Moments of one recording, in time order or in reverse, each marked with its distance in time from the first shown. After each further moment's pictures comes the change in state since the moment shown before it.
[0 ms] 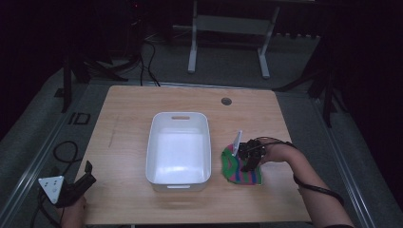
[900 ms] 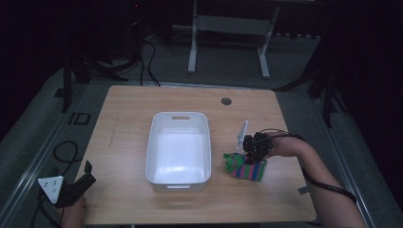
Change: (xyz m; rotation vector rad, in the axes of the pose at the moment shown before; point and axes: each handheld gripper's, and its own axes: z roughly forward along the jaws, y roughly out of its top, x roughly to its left) left arm 0.001 0.000 0.000 0.003 0.006 -0.003; right arm 0.009 0.002 -0.062 -0.004 0.033 0.013
